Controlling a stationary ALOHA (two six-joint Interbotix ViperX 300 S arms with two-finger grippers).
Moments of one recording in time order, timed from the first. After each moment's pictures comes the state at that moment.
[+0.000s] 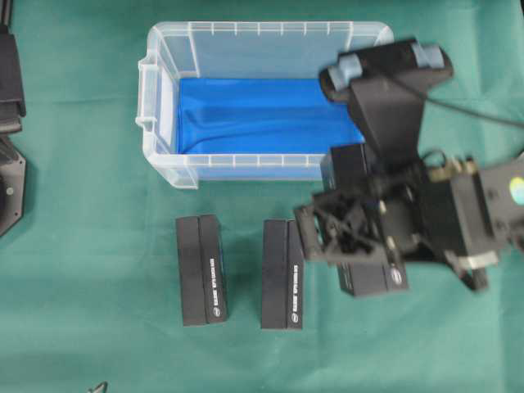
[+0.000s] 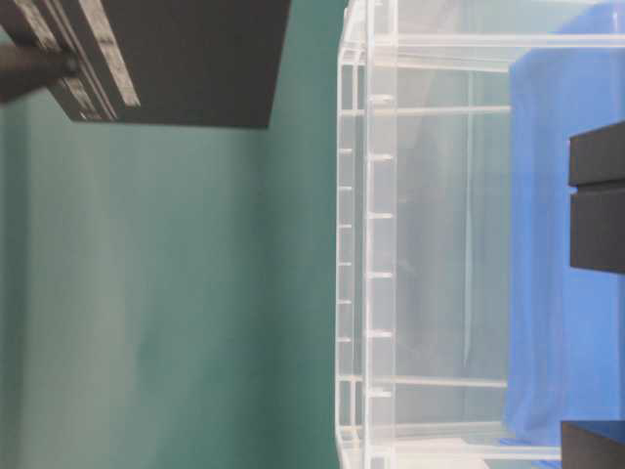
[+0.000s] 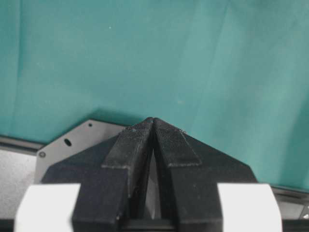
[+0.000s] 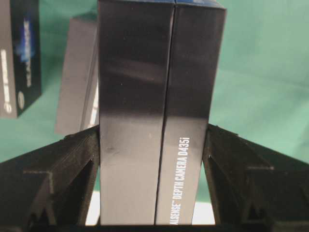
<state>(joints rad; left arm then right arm) -0.09 -0.71 0.49 0.04 1.48 -0.34 0.30 0.08 -0.37 -0.18 1.77 1.79</state>
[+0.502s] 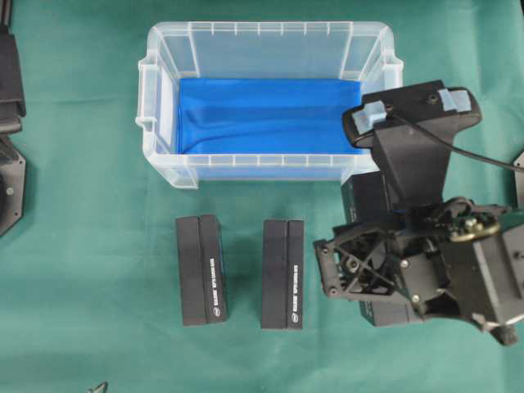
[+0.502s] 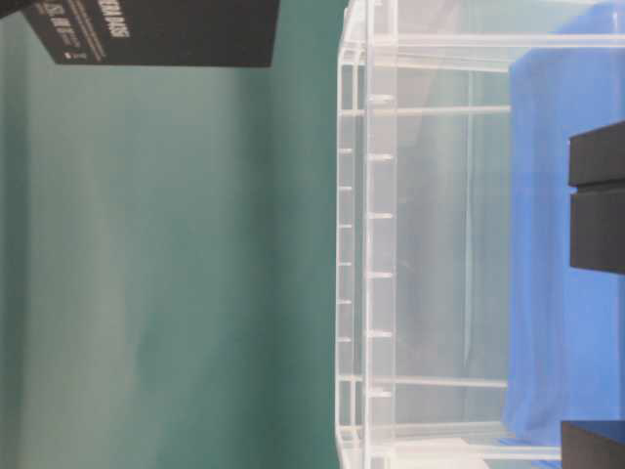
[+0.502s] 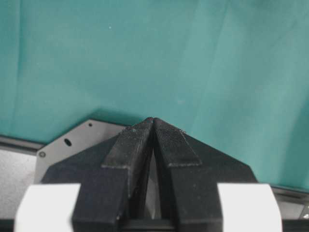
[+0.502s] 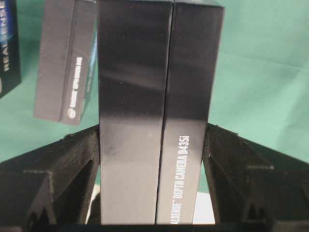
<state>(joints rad) -0.09 -0.71 0.49 0.04 1.48 -0.34 0.37 0.08 -0.35 -0.19 1.82 1.86</state>
